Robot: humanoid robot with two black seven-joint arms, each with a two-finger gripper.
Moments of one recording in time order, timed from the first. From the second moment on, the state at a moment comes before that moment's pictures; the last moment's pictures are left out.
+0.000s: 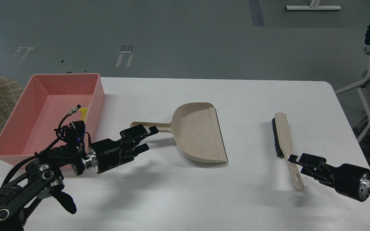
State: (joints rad) left arm -0.06 0.51 -1.12 -1.54 1.11 -0.49 -0.02; right arm 0.22 -1.01 0.69 1.50 -1.05 0.34 0.14
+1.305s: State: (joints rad) left arm -0.83 0.31 -1.12 -0.77 0.72 -0.42 -0.19; right arm 0.99 -0.28 1.09 0.62 -0.72 0.32 0.30
